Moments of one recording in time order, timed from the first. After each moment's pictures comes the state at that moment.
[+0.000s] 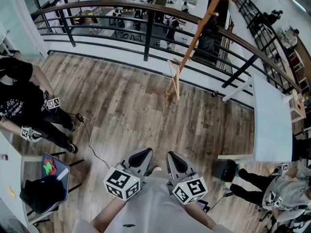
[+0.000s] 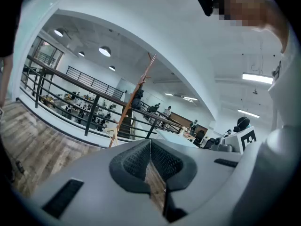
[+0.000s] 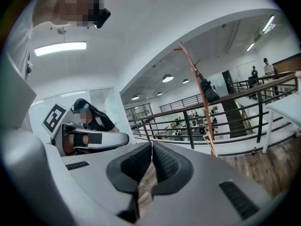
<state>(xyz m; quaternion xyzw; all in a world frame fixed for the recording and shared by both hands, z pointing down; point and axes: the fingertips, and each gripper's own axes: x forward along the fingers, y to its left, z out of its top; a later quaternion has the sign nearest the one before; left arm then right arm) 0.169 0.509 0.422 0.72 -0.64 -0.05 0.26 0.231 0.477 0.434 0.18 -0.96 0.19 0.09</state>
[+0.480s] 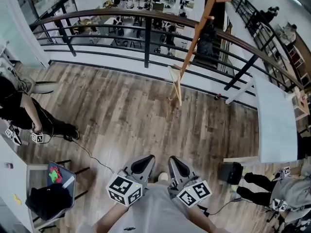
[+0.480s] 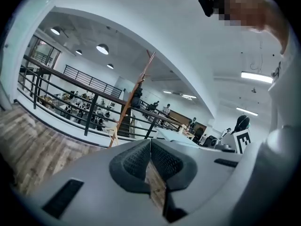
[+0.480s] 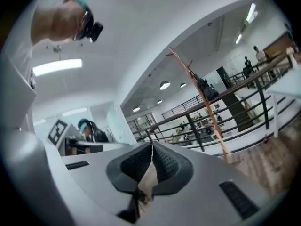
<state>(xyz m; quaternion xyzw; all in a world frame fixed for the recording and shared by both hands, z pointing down) 0.172 0.500 0.405 0.72 -0.64 -0.04 0.27 0.229 0.462 0.412 0.16 -0.95 0.25 0.03</state>
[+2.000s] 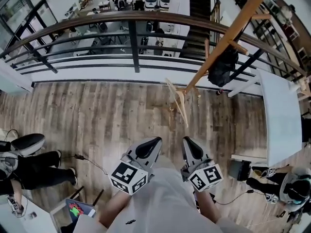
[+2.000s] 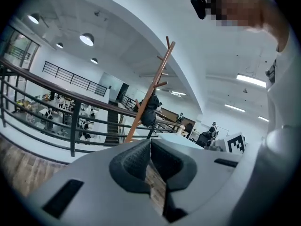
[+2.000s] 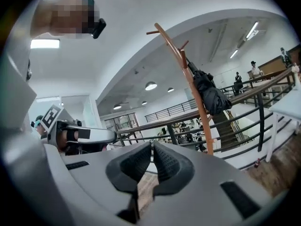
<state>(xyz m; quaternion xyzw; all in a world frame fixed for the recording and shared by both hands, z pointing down) -0.109 0.158 0.404 0.78 -0.57 -0.02 0.25 -0.029 0.116 0.435 0.26 -0.94 0.20 0.05</state>
